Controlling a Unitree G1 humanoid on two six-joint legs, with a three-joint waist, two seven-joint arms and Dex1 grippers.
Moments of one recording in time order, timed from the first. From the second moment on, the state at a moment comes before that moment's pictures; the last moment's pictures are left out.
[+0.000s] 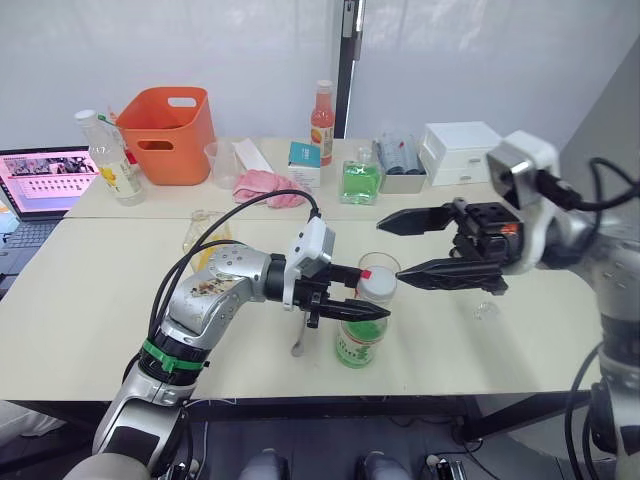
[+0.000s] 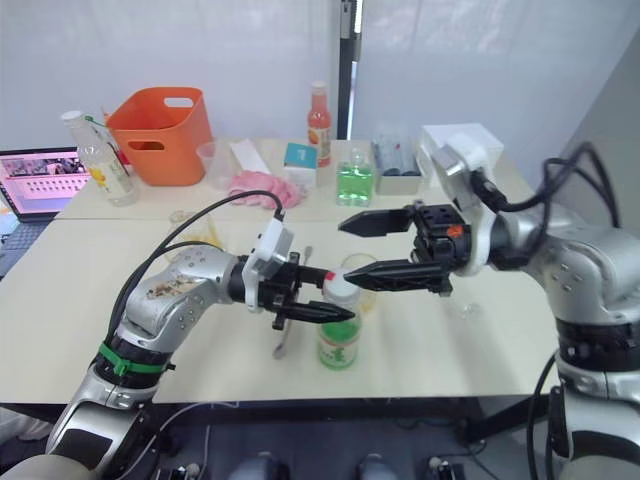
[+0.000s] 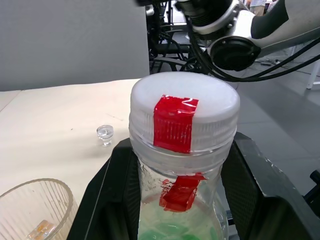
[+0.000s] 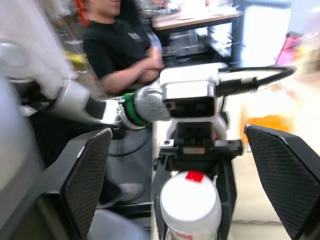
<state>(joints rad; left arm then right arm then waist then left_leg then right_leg) -0.71 0.45 -0.25 -0.14 -0.55 0.52 -1.21 -0.70 -0.81 -0.18 -0.40 1.05 0.97 1.05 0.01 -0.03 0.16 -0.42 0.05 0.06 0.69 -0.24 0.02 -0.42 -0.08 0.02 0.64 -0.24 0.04</state>
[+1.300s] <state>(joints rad) -0.71 0.44 -0.25 -0.11 -0.55 0.50 -1.25 -0.41 -0.81 -0.17 -0.82 1.42 0.91 0.08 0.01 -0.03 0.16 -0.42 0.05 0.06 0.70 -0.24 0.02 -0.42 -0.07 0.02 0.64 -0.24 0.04</state>
